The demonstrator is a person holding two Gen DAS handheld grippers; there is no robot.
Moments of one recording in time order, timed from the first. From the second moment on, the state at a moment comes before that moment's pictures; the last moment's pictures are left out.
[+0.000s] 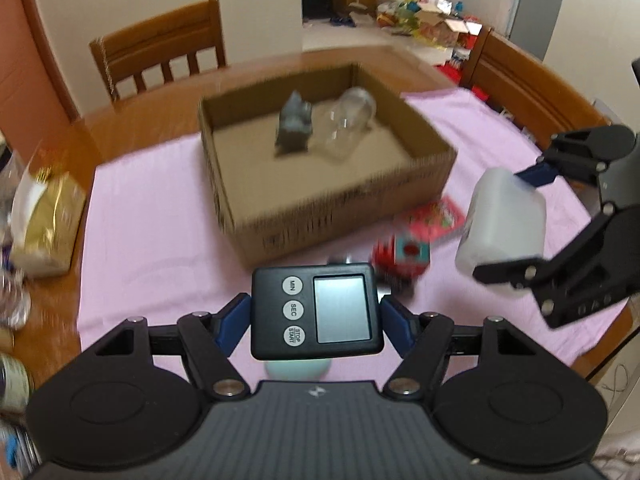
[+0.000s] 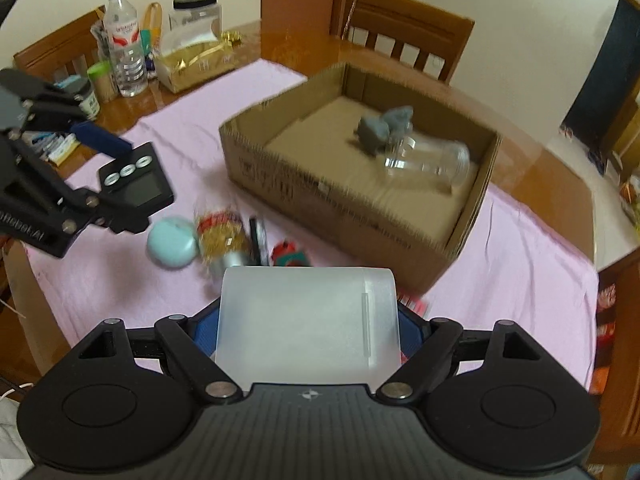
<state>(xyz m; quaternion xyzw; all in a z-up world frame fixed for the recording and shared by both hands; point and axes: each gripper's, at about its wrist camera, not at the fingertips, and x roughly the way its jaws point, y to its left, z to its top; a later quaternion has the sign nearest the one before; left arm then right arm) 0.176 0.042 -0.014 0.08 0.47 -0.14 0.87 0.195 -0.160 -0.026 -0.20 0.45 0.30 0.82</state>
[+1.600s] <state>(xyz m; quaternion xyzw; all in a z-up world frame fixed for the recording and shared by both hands) 0.390 0.050 -0.024 0.08 0.41 -0.08 0.91 0.323 -0.140 -0.020 -0.16 0.43 0.21 0.86</state>
